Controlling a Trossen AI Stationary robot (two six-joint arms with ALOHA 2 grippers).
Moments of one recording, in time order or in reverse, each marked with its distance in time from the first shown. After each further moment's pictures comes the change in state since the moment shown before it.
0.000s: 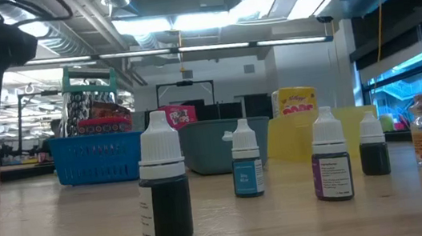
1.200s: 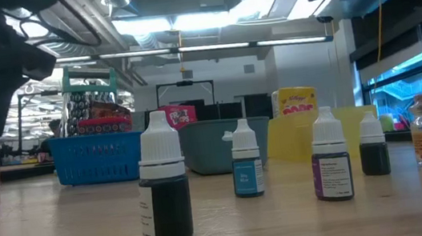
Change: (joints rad) left arm 0.167 0.109 0.000 0.031 0.116 0.245; right arm -0.003 0.000 0.000 -0.014 -0.049 0.031
